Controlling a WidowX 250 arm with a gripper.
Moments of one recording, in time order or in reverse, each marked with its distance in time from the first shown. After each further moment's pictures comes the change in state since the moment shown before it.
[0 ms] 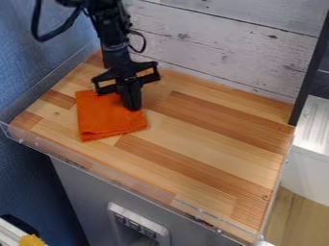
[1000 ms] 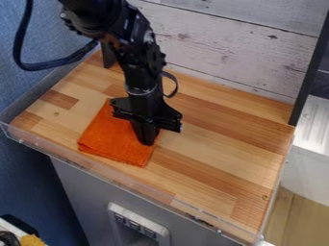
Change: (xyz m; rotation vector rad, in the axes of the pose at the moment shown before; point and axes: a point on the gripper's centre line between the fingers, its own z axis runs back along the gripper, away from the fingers) arm -0.080 -0.016 -0.010 0.144 -0.144 -0.578
